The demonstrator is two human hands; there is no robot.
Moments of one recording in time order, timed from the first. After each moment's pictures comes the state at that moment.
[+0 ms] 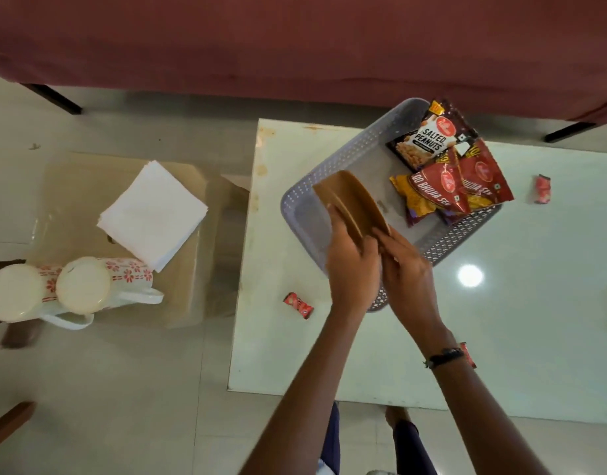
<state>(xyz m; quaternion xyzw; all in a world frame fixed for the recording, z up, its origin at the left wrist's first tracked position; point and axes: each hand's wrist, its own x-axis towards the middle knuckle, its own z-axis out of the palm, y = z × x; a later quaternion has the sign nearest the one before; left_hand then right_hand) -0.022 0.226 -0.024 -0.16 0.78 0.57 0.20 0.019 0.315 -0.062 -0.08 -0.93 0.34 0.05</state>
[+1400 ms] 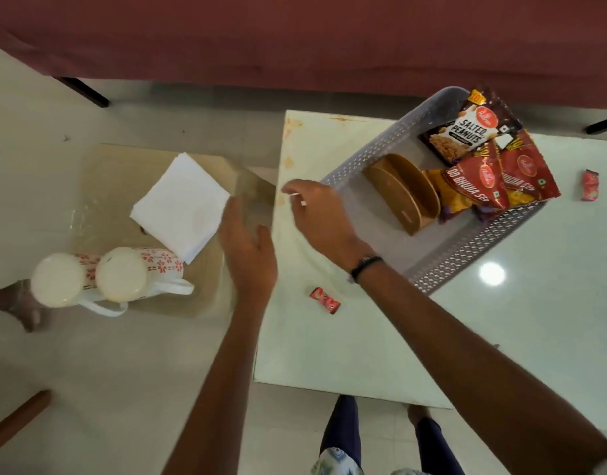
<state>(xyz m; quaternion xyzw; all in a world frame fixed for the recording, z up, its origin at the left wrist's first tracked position) -0.052 0.070 -0.076 -0.17 0.90 0.41 -0.02 -0.096 0.188 -0.066 0.02 -0.91 0.42 -0.06</state>
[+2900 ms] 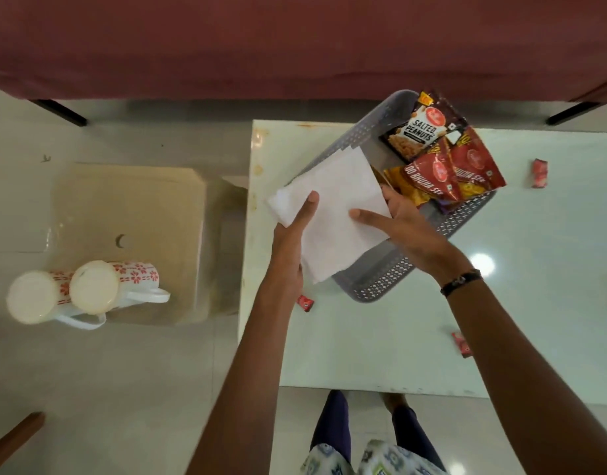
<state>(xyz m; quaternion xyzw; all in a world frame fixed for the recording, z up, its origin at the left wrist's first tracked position) -0.054 0.164 -0.018 -0.30 0.55 0.73 0.28 -0.043 0.336 -0.022 -0.17 -0.65 0.70 -0.24</state>
